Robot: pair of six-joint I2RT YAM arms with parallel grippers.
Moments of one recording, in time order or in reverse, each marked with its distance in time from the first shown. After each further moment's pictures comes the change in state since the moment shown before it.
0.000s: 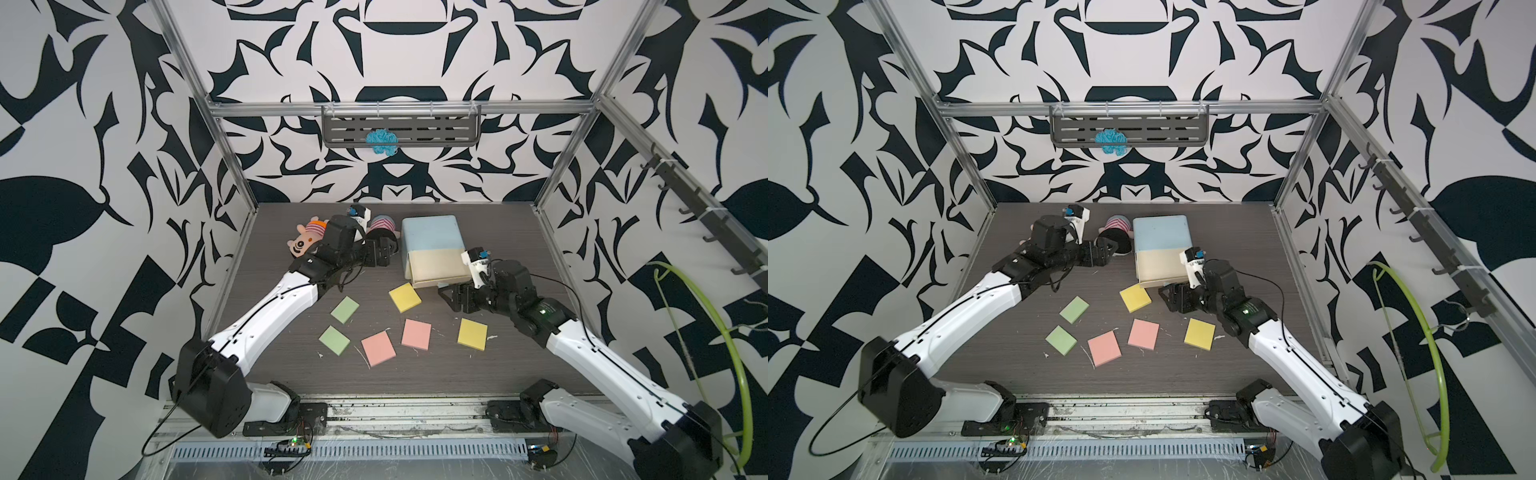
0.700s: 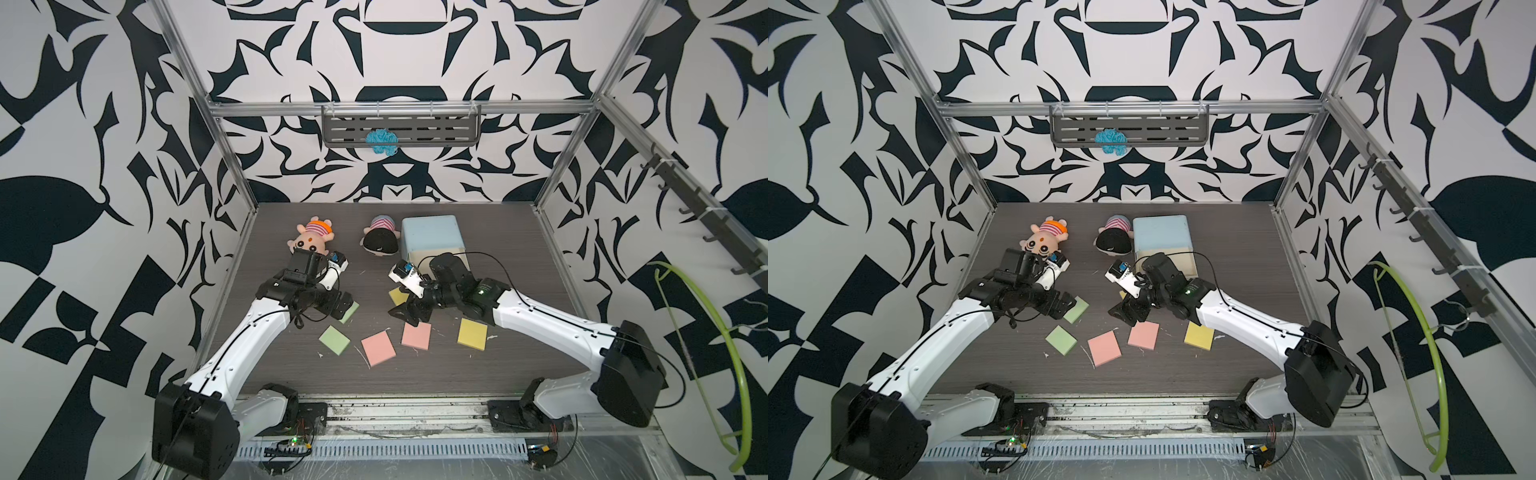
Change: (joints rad) left arm 0.195 -0.146 -0.247 -0.369 0.102 0.577; right arm 0.267 0.396 0.199 0.111 -0.087 -0.453
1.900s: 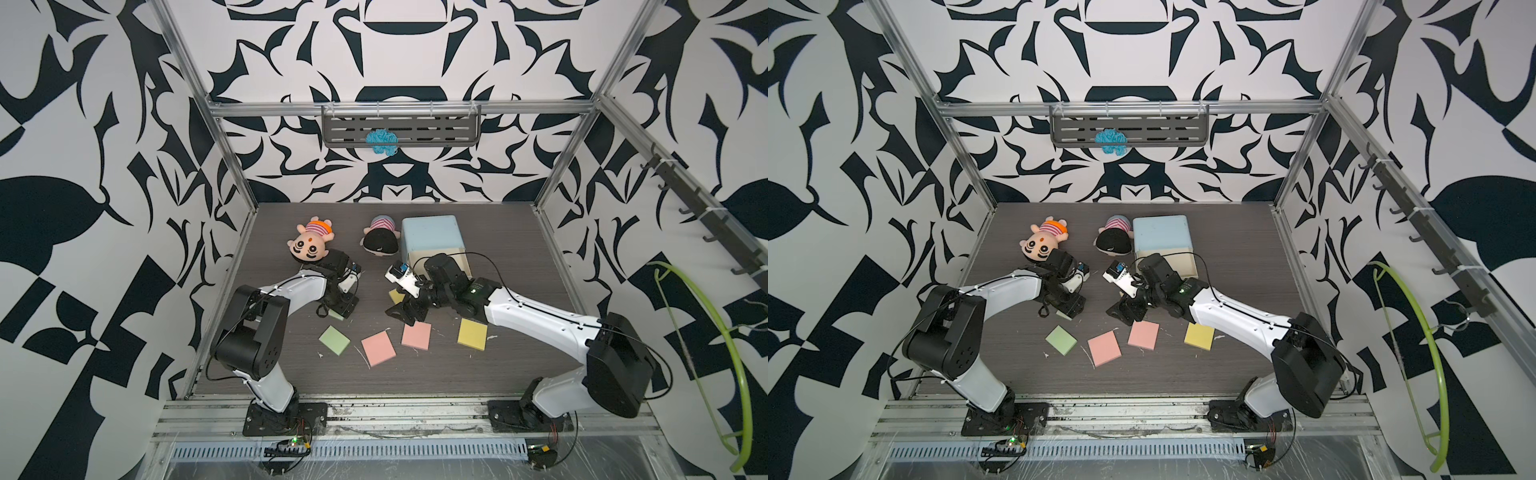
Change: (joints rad) left arm -0.061 0.493 0.049 0.184 -0.176 0.018; right arm 0.005 0.048 0.000 0.035 0.011 0.014
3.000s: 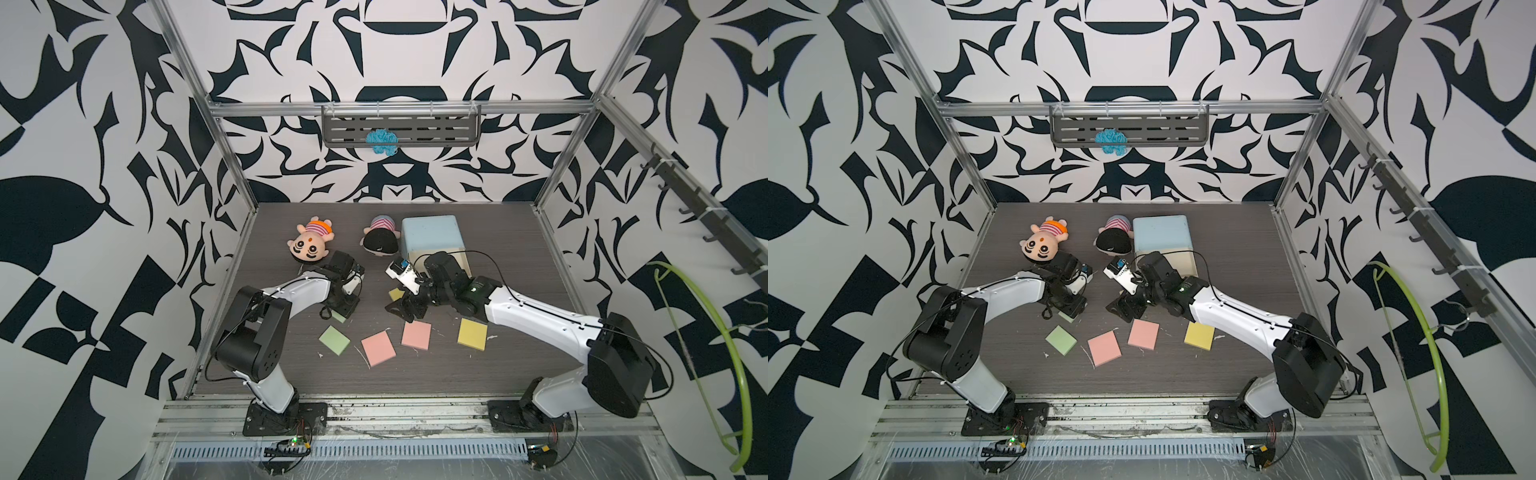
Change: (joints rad) left arm -0.031 -0.007 -0.006 0.000 -0.024 -0.040; right arm 0.000 0.000 0.023 -0.008 0.032 0.040
